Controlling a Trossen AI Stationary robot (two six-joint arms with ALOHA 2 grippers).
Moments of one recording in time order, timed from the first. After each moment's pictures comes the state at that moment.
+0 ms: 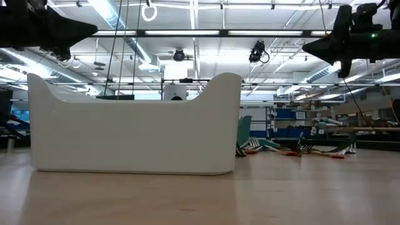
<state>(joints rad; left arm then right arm) -0.42 0.01 0.01 0.32 -0.71 0.20 -0.09 0.21 0.01 0.55 0.58 0.15</state>
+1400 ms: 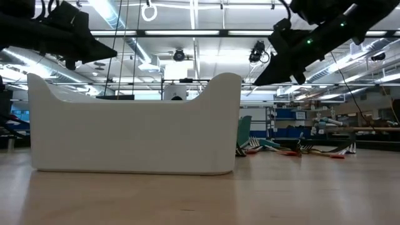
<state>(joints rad) -0.05 0.40 0.13 0.34 -0.74 -0.06 -0.07 1.16 0.55 0.10 0.44 0.35</state>
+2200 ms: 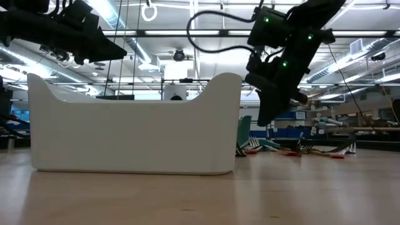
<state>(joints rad) -0.01 0.54 0.21 0.30 -0.68 -0.01 -0.05 1.56 0.86 -0.42 0.37 0.72</state>
